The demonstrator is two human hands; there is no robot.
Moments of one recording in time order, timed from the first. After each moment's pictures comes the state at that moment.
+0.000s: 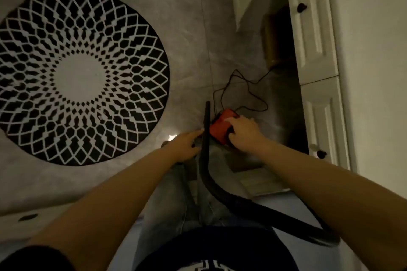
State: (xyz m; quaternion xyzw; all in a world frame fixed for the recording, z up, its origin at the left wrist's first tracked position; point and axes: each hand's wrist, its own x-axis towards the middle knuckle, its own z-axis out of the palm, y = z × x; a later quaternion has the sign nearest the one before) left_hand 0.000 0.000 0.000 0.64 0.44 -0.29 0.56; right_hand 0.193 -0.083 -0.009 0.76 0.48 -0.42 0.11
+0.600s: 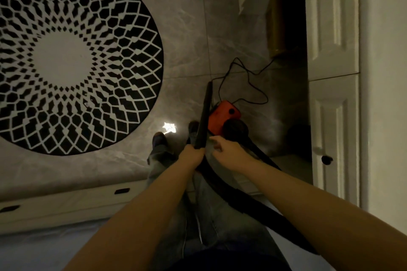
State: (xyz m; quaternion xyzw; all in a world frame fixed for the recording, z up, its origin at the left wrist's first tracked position) left_hand 0.021 -0.079 -0.140 0.27 0.66 -0.19 0.67; right_hand 0.162 -0.109 -0.046 0.72 0.32 -0.62 0.02
